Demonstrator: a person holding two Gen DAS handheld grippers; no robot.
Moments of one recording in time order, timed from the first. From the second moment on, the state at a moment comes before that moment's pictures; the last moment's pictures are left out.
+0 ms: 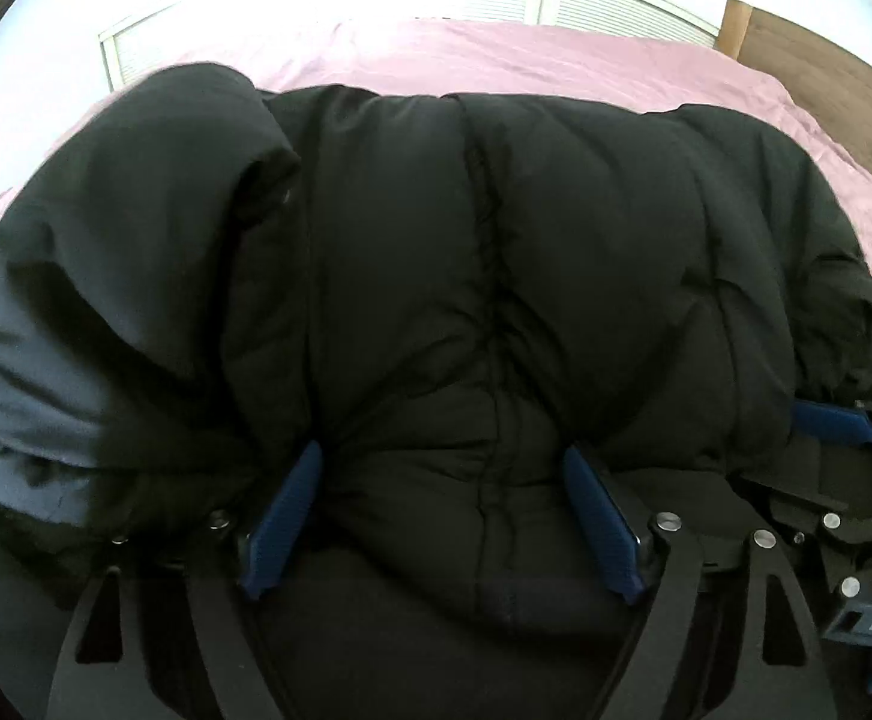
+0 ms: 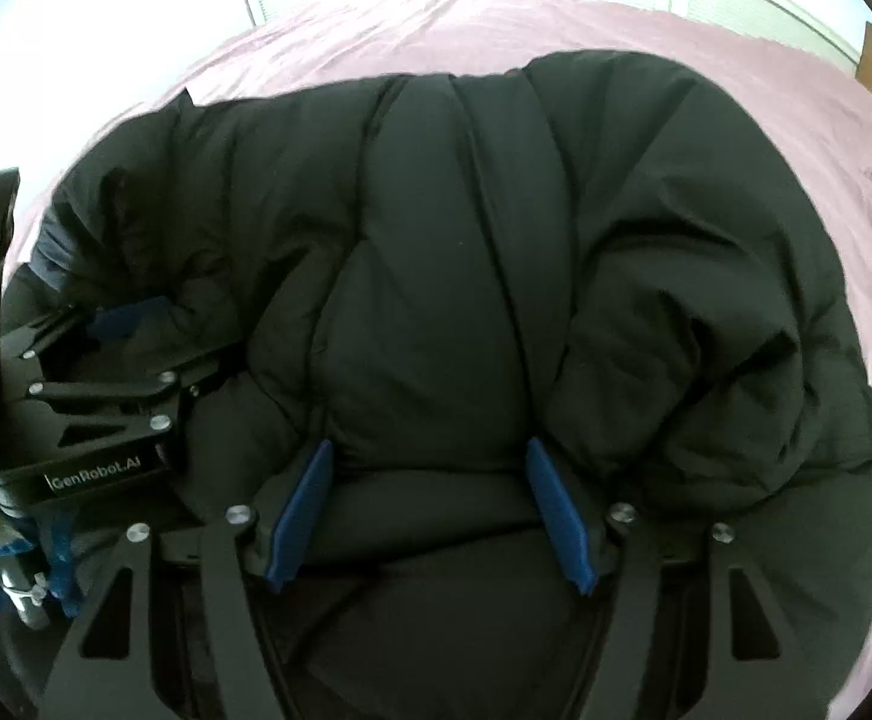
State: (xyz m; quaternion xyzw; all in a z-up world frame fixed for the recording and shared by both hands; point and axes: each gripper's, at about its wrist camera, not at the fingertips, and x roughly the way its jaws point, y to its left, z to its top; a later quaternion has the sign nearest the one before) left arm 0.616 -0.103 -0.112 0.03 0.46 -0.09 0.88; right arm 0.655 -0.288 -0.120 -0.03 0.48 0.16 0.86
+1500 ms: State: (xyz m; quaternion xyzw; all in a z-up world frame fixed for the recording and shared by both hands) left arm 0.441 -0.069 0.058 0.11 0.44 -0.03 0.89; right arm 0.466 -0.365 -0.014 0.05 0.53 0.10 0.84
